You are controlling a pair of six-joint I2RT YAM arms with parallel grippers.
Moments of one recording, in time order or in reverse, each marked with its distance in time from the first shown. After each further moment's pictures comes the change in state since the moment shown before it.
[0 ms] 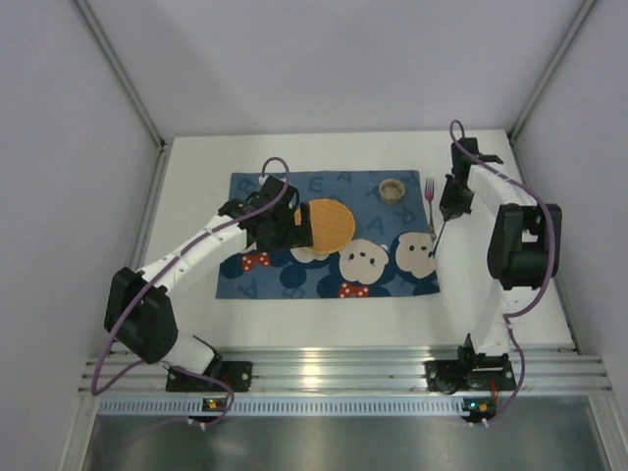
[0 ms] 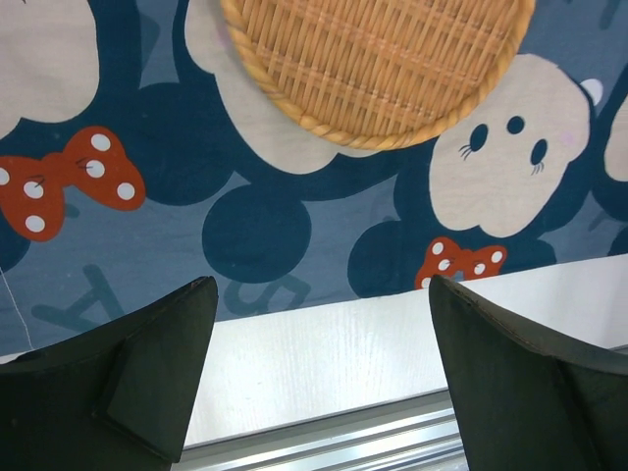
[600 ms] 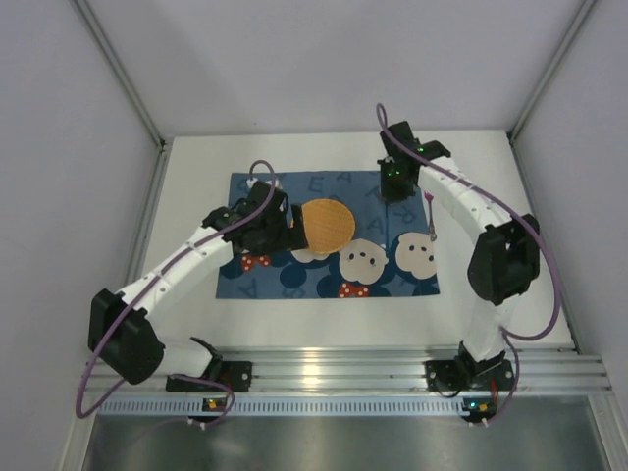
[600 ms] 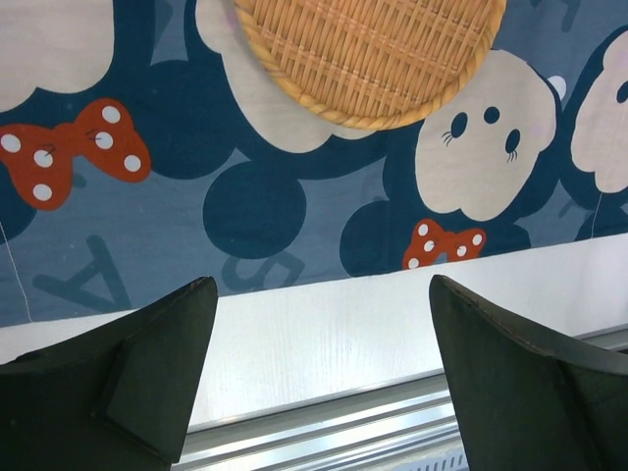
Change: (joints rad) left arm 0.000 -0.114 -0.030 -0.007 0.000 -0.033; right arm 0.372 -0.087 0.239 -0.103 -0.008 -0.011
